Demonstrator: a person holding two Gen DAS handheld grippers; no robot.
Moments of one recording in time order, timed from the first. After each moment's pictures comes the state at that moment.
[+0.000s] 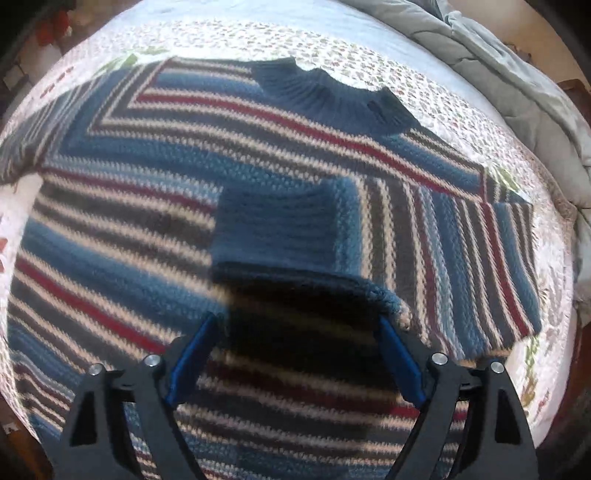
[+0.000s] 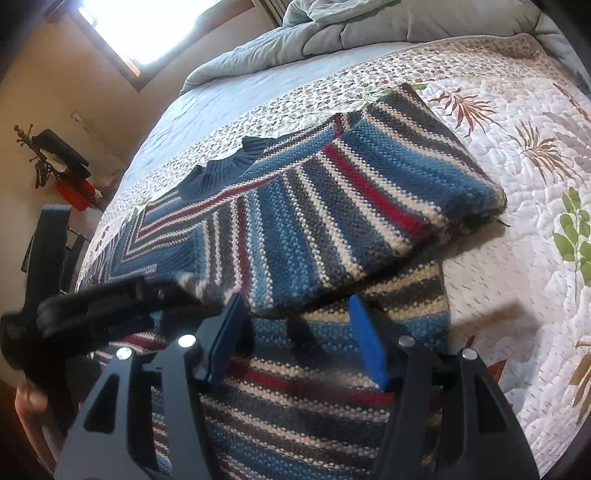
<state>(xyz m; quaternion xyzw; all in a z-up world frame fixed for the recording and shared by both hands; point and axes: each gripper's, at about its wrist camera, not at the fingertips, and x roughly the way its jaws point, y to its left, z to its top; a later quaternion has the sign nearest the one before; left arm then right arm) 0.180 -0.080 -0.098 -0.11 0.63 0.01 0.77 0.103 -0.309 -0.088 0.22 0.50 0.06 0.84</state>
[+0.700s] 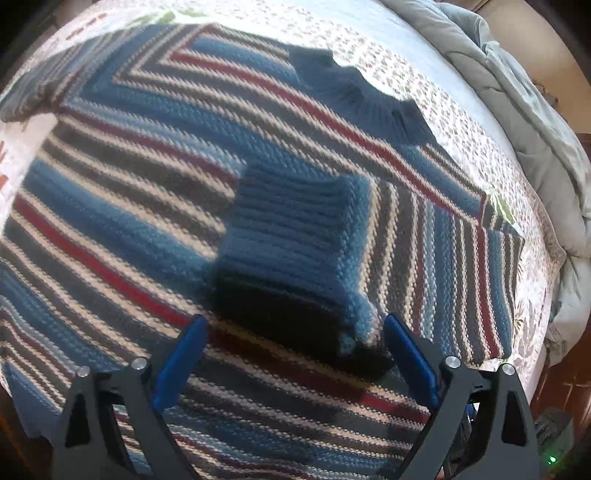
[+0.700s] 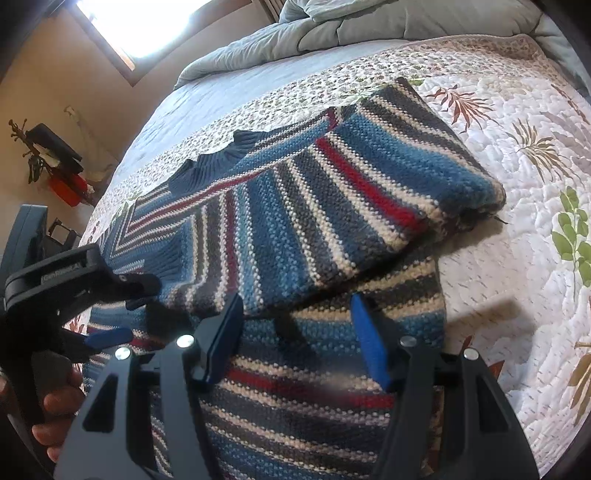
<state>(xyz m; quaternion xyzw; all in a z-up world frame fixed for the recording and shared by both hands) 0.171 -0.061 -0.097 -0.21 0.65 0.02 0.73 0.106 -0.307 -0.095 0.20 0.50 0.05 0.84</state>
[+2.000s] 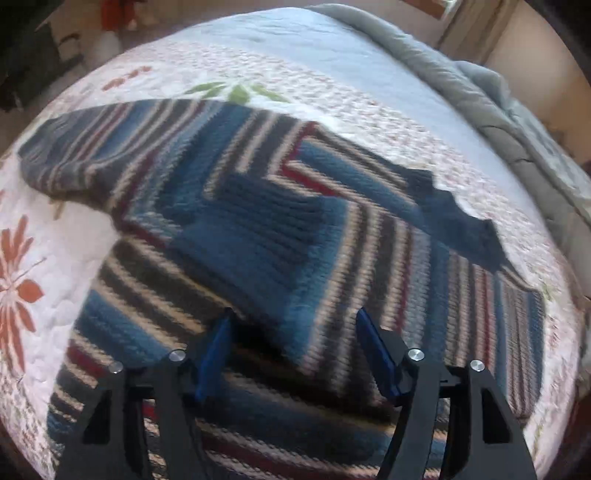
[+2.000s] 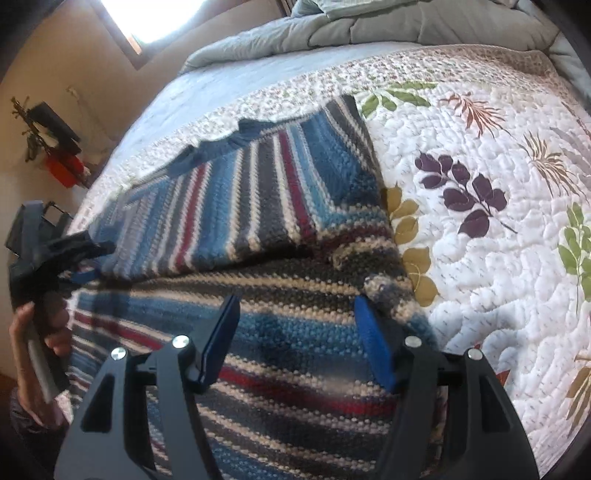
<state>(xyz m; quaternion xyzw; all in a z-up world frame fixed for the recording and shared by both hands) 0.206 0.063 -0.106 -0.16 0.55 0.06 0.82 0.110 -0.299 -0.096 0.17 0.51 0.07 0.84</state>
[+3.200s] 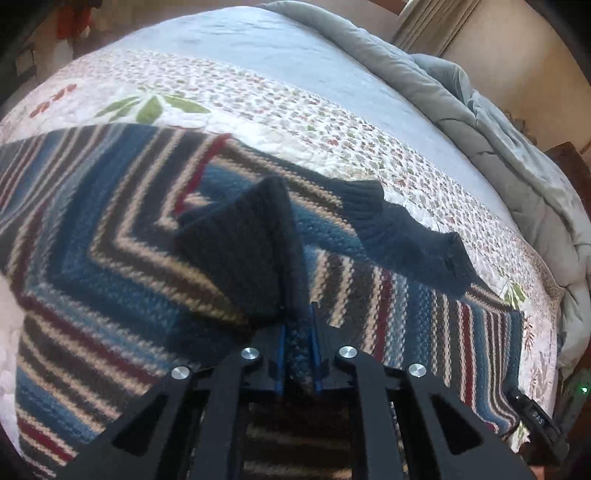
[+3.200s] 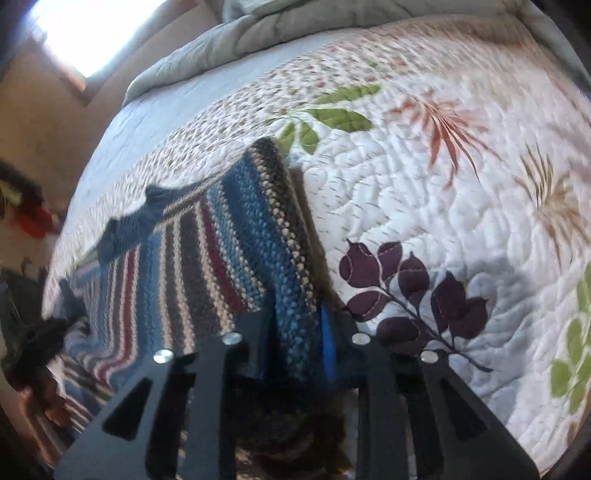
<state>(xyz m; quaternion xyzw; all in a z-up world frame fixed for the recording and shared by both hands) 0.261 0.043 -0.119 -0.17 0.53 -0.01 0.83 0.205 -0.361 -0.127 0.20 0.53 -0.01 0.83</state>
